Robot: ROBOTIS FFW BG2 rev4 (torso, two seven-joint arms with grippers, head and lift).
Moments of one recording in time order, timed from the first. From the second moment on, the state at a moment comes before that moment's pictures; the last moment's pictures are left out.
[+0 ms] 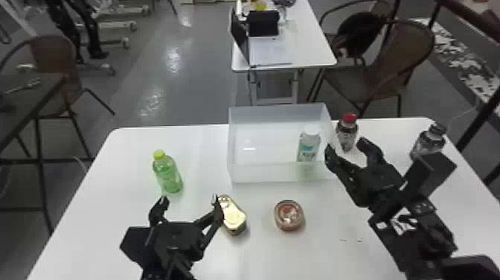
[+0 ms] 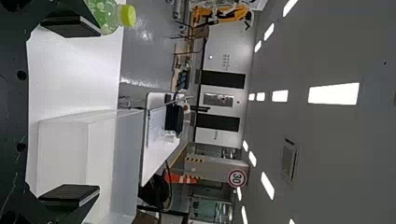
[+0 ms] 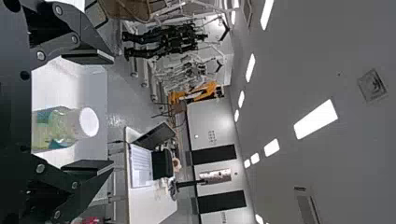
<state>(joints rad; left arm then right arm) 0.46 0.05 -0.12 -1.80 0.08 -0.29 0.11 0.14 -0.14 0.19 -1.70 -0.28 -0.10 0.21</state>
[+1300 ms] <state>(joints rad) 0.49 0.04 -0.11 -1.82 0.06 -0.29 0.11 0.44 -0.14 0.10 -1.87 -0.18 -0.08 0.07</state>
